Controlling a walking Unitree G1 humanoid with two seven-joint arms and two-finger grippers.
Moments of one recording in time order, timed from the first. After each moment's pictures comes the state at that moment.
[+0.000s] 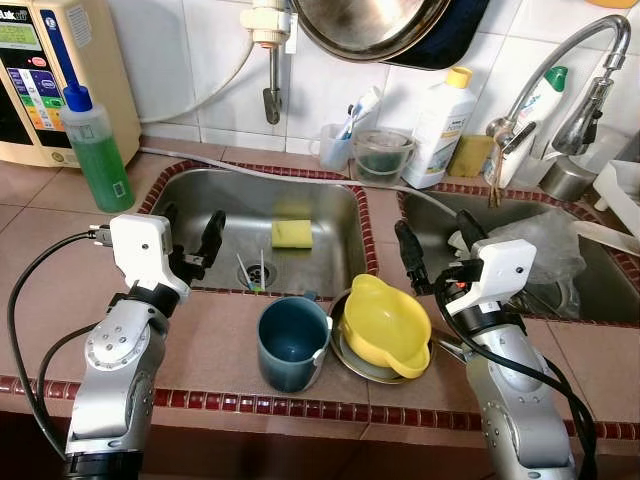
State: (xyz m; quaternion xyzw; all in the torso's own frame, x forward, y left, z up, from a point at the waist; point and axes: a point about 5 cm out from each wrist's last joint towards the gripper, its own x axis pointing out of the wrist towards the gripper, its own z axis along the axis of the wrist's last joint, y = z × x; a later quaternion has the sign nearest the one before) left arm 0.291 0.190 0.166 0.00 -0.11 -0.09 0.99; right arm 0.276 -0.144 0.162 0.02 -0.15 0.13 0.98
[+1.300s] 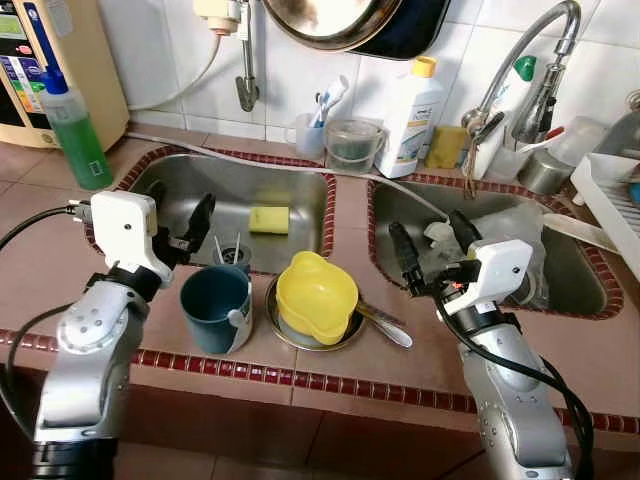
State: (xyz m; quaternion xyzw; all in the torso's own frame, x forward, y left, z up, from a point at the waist) left arm 0.291 0.206 0.191 0.06 -0.10 -0.14 0.98; right arm 0.274 -0.143 0.157 0.02 -0.14 0.16 0.98
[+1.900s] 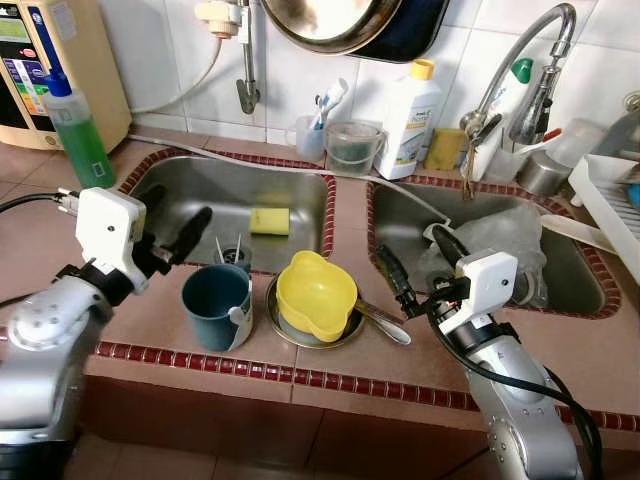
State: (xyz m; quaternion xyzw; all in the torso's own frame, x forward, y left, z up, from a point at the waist) left arm 0.279 0.224 0.210 0.14 -0.08 -0.24 0.96; right arm 0.264 -0.139 0.150 0.01 -0.11 0.22 0.97
